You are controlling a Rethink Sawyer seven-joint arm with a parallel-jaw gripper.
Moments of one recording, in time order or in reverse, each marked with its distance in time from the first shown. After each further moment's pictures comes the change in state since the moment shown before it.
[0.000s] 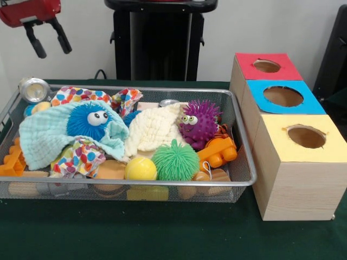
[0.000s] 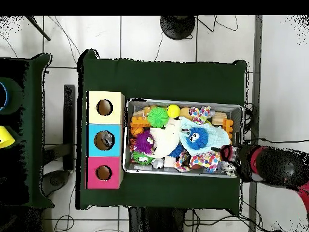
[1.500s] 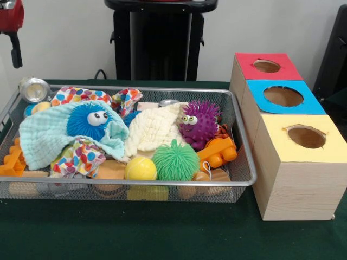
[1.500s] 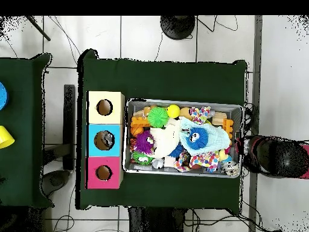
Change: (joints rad) arm 0.067 -0.025 0.000 -0.137 -0.334 0.012 0.000
